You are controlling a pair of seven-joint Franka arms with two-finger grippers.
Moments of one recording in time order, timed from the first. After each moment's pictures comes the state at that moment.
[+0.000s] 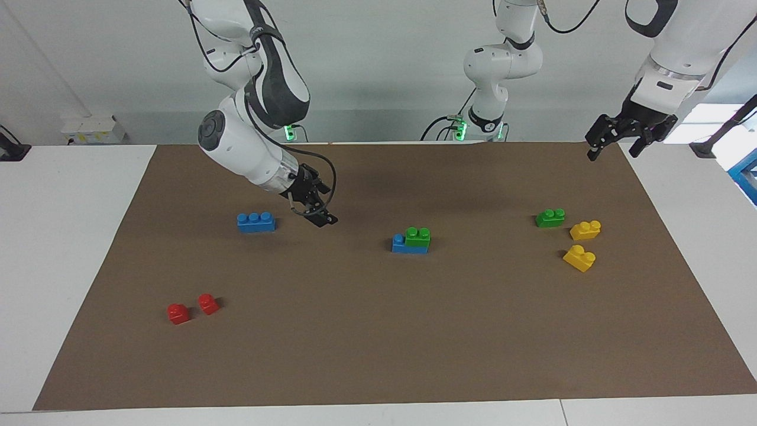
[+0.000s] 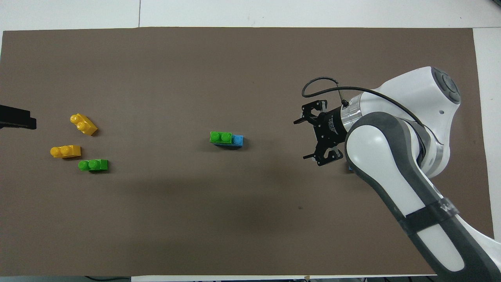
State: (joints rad) left arm 0.07 -0.07 -0.04 -1.64 0.01 1.62 0.03; right arm 0.29 0.14 -0.02 -1.94 0.65 2.01 1.34
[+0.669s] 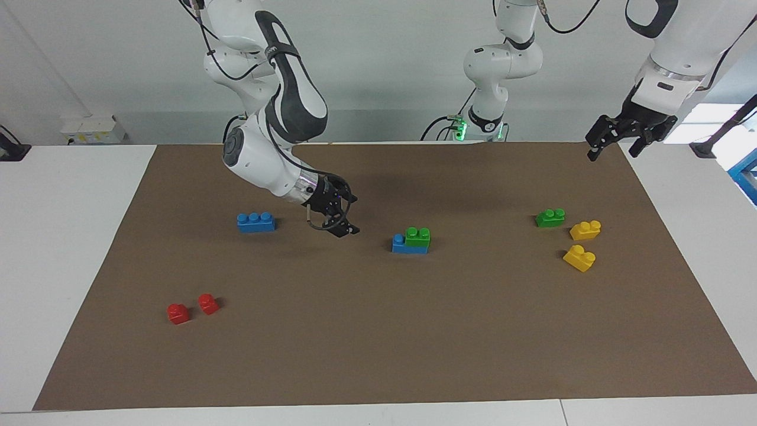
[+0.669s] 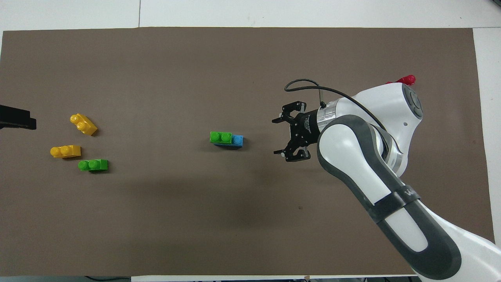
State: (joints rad) left arm 0.07 -0.07 -0.04 -1.65 0.01 1.62 0.01; right arm 0.38 0.21 -0.02 -1.97 0.86 2.20 1.43
